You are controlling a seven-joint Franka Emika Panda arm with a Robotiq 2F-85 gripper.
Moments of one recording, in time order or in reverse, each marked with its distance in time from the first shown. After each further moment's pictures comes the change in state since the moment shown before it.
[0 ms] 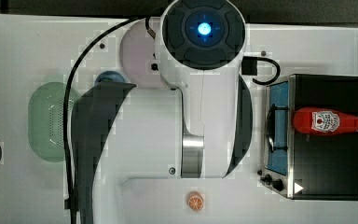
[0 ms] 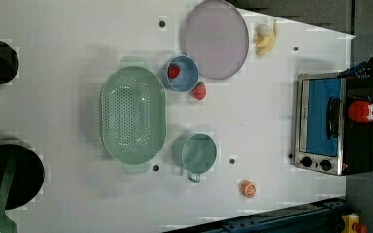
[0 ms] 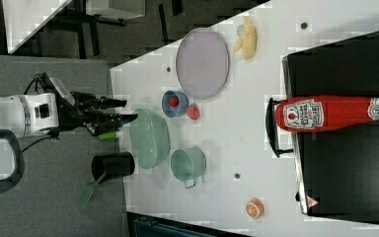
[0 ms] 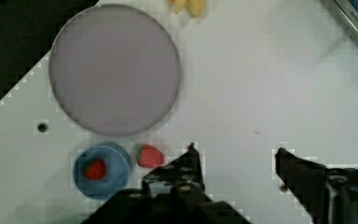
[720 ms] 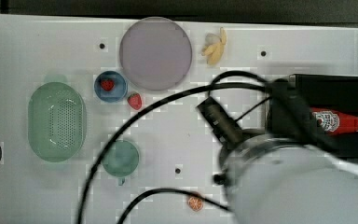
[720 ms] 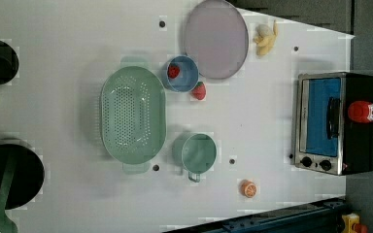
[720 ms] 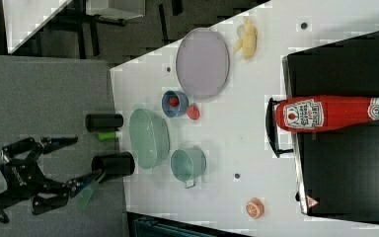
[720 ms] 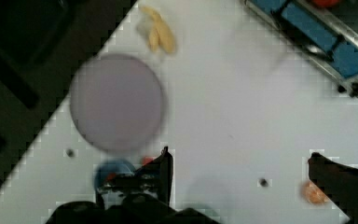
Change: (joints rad) arm -0.021 -0.360 -0.106 -0.053 -0.023 -0.103 0.029
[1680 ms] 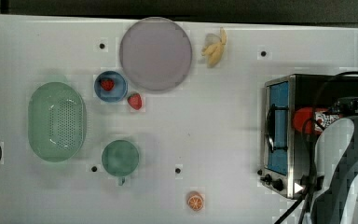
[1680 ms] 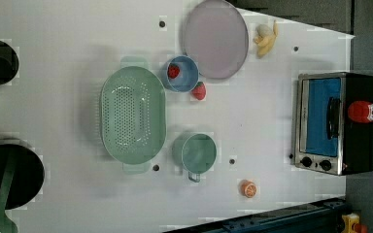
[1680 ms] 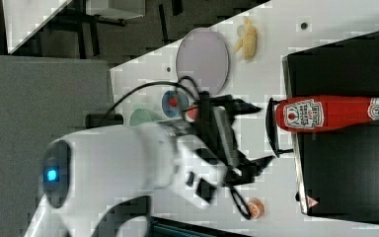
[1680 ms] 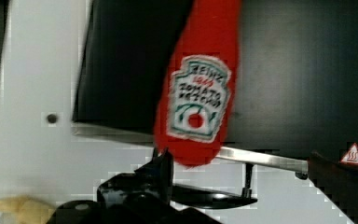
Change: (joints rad) arm -0.095 0.442 -0.417 -0.032 0.023 0.287 0.002
